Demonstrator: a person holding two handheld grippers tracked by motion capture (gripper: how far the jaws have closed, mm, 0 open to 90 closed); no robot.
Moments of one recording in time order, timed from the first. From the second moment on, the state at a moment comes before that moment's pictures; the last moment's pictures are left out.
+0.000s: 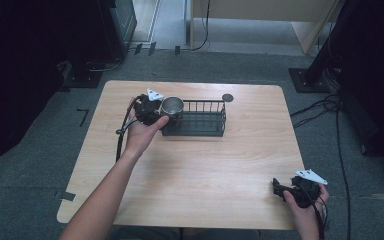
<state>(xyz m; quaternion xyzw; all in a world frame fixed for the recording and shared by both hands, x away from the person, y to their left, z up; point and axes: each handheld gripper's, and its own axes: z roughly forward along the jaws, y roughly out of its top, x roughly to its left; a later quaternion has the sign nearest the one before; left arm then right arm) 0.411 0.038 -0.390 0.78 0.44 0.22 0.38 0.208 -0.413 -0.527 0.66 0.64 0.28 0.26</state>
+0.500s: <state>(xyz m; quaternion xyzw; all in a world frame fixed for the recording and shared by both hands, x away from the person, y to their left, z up) 0.388 0.069 -0.400 0.77 0.46 0.22 0.39 0.208 -0.413 -0.527 0.66 0.64 0.28 0.26</state>
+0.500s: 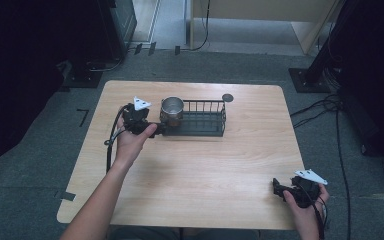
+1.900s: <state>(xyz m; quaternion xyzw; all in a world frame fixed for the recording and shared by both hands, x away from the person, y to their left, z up) 0.321 0.193 -0.488 0.72 0.57 0.21 0.34 0.208 -0.413 -0.527 0.66 0.64 0.28 0.26</state>
